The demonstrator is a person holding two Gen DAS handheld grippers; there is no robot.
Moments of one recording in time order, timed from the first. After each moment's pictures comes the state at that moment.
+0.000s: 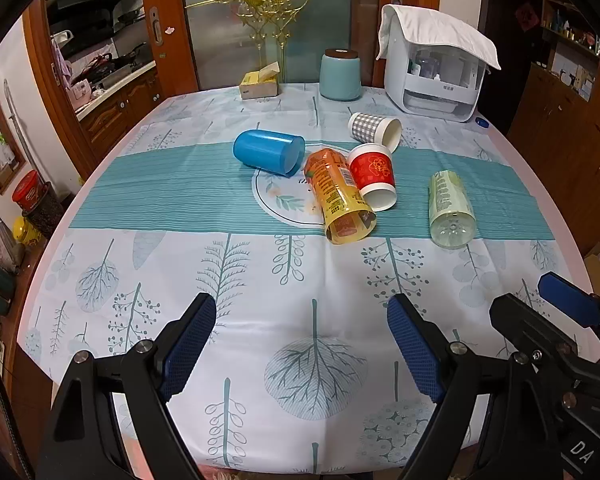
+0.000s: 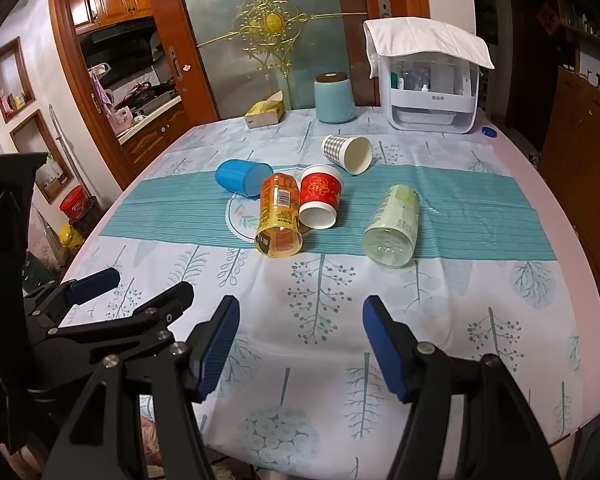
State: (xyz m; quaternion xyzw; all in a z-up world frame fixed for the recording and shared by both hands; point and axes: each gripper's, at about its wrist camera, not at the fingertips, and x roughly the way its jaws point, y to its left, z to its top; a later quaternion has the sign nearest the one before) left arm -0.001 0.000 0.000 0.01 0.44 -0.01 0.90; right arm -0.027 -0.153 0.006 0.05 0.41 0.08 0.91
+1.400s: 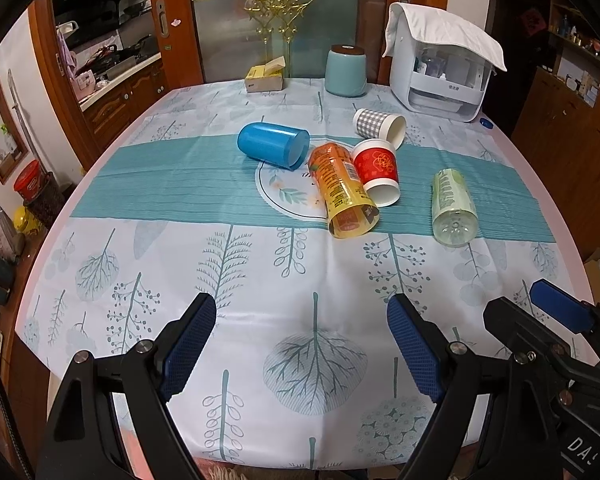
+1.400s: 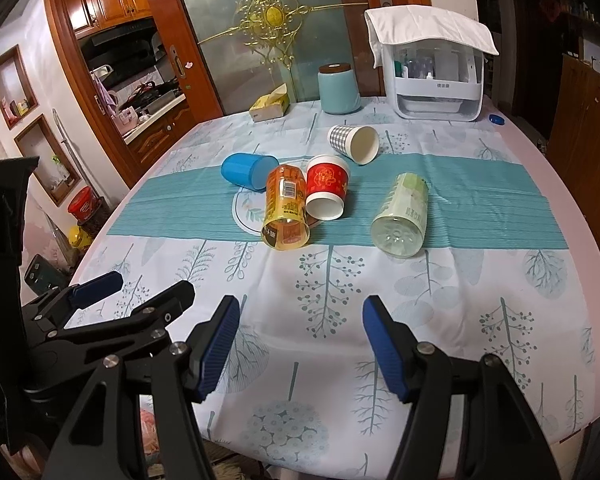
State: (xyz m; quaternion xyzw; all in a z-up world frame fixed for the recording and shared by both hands) left arm -0.003 0.003 -0.004 0.00 0.45 0.00 0.89; right arm -0.027 -0.156 -0.001 0.07 0.42 0.09 0.90
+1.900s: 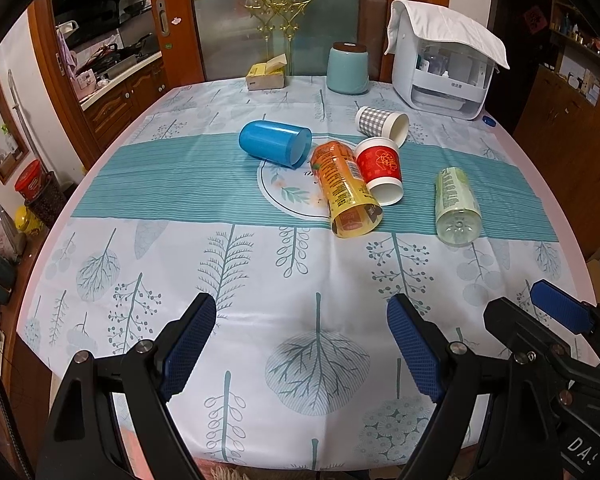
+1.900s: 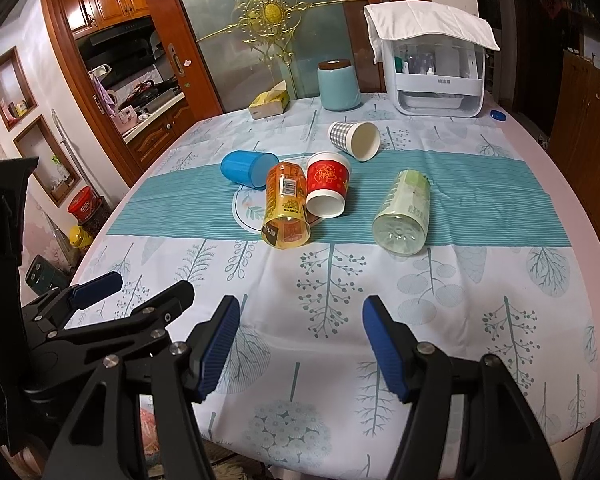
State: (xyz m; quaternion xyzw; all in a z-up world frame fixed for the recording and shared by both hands) left arm -0.001 0.003 -0.005 0.00 0.45 0.00 0.89; right arm -0.025 -0.155 -0.002 0.07 0.42 0.10 0.90
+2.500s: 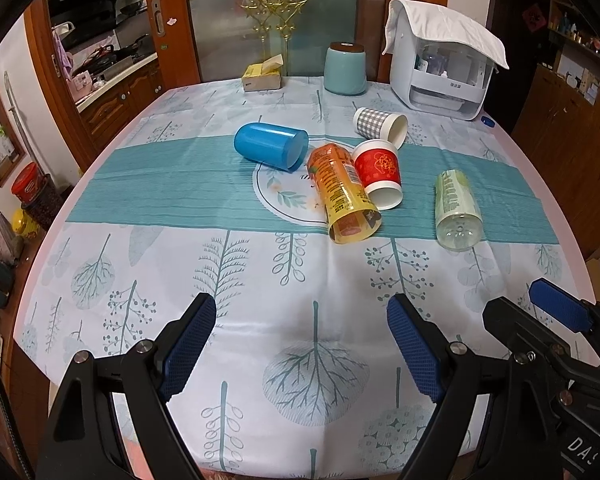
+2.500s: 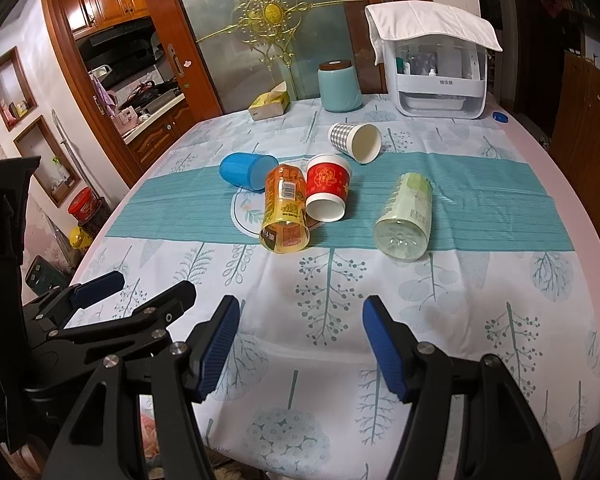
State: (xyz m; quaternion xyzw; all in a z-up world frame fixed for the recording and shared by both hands) left arm 0.012 0.003 -0.009 0.00 0.45 -0.01 0.89; right arm -0.019 -0.155 -0.004 0.07 0.42 0.10 0.90
